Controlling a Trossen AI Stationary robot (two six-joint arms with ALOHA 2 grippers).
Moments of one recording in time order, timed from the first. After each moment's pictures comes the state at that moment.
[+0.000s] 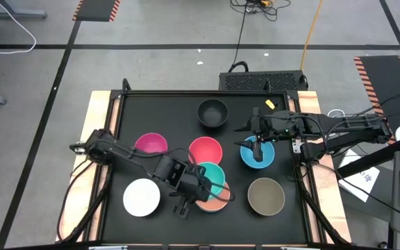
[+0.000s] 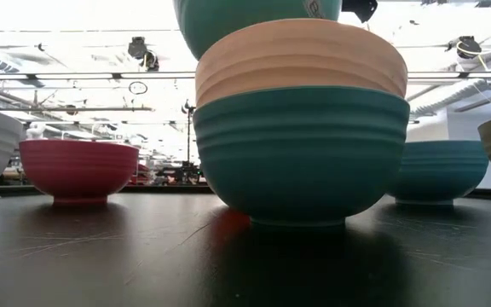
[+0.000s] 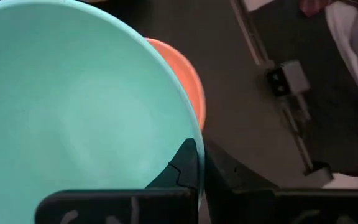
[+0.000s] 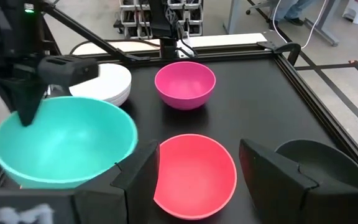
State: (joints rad) left arm -0.39 1.97 1.97 -1.08 0.09 -0.05; right arm 0.05 1.02 1.00 -0.43 0.10 0.10
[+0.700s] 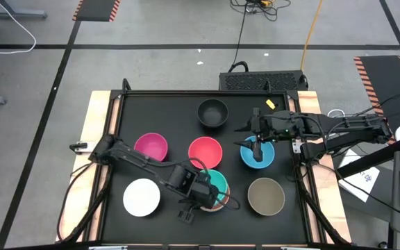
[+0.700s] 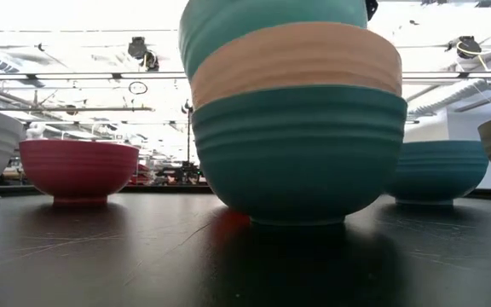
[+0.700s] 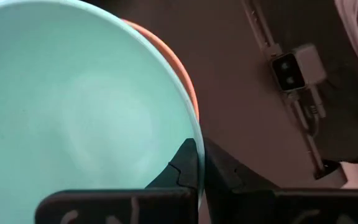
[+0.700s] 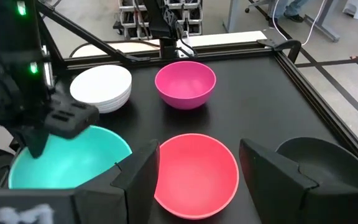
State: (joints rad) left arm -0.39 2.09 1.97 -1.05 0.13 -0.03; right arm 0.05 1.02 1.00 -0.43 0.10 0.12
